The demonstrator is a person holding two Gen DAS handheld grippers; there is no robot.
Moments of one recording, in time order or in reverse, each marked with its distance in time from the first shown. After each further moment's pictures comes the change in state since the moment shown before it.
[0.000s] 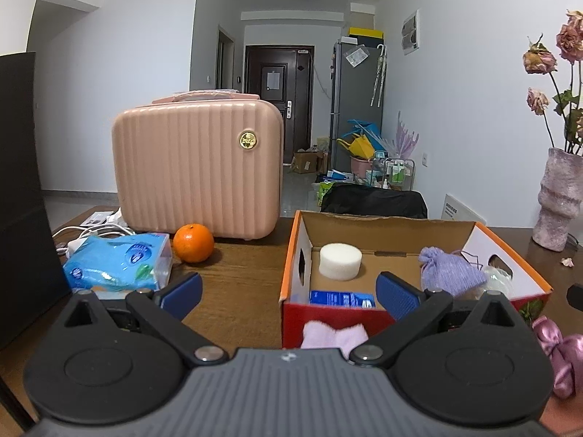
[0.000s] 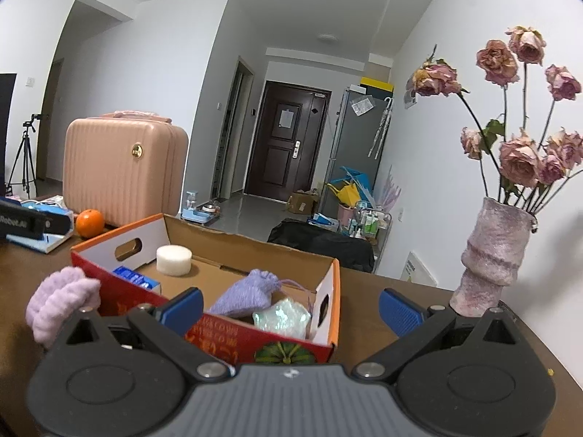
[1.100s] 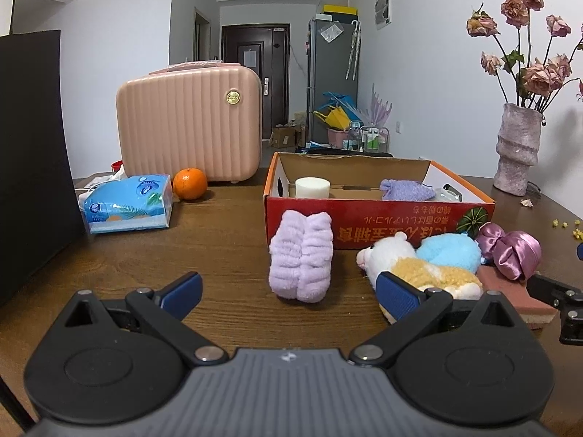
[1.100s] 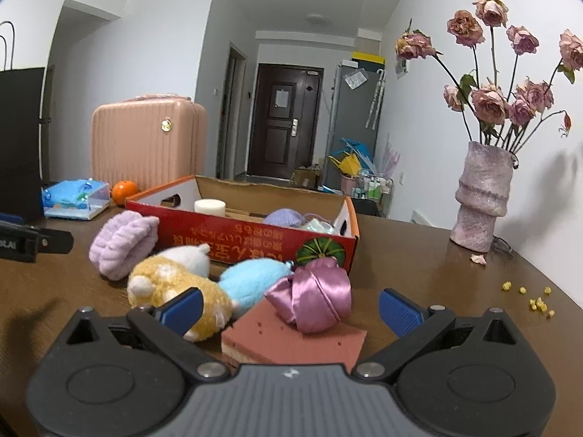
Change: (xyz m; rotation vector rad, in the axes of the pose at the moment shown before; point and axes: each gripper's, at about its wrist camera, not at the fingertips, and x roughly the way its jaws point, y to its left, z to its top) left arm -0.087 -0.001 -0.068 0.049 0.081 -0.065; right arm -0.089 0.032 -0.066 0.088 0.072 0.016
